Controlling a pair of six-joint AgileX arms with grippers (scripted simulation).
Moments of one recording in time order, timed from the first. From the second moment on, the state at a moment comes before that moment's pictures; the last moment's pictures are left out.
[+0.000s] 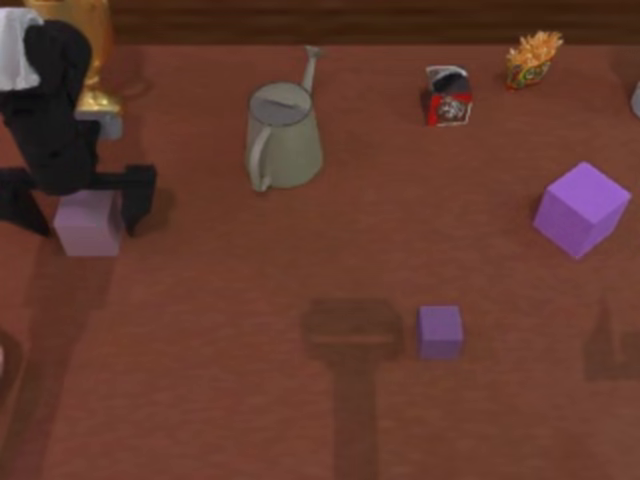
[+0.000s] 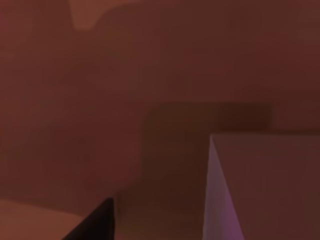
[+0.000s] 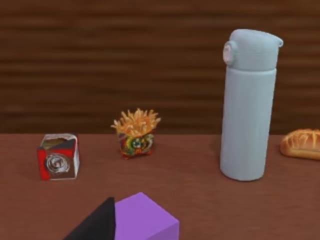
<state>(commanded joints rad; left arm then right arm) -0.06 2.35 1.71 -0.93 0.00 -0.03 0.00 0.00 0.00 0.00 0.00 0.00</state>
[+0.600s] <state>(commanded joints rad) -0.06 2.35 1.71 -0.93 0.00 -0.03 0.00 0.00 0.00 0.00 0.00 0.00</state>
